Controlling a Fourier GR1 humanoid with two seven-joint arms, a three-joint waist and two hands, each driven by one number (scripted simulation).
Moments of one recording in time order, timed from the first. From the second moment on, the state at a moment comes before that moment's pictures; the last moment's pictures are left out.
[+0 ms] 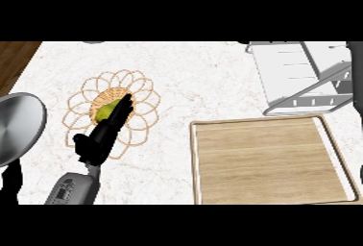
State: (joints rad) left arm -0.18 0.14 -0.14 -1.33 0.06 -0.07 -0.09; right arm -1.27 -0.36 -0.78 -0.59 1.38 -0.43 0.94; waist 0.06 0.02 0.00
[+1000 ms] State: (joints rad) left arm -0.14 0.14 -0.13 -1.33 0.05 -0.06 -0.10; right arm -1.27 -0.39 -0.89 -0.55 1.36 -0.86 0.96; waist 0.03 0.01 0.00
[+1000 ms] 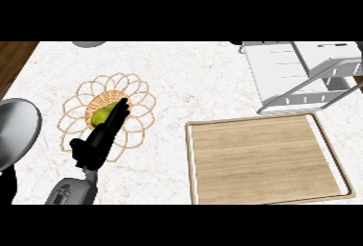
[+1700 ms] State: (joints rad) left arm -0.08 0.16 -0.07 -1.33 0.07 -0.05 -0.10; right arm -1.10 -0.22 -0.83 -1.07 1.66 -0.92 1.07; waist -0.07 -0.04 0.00
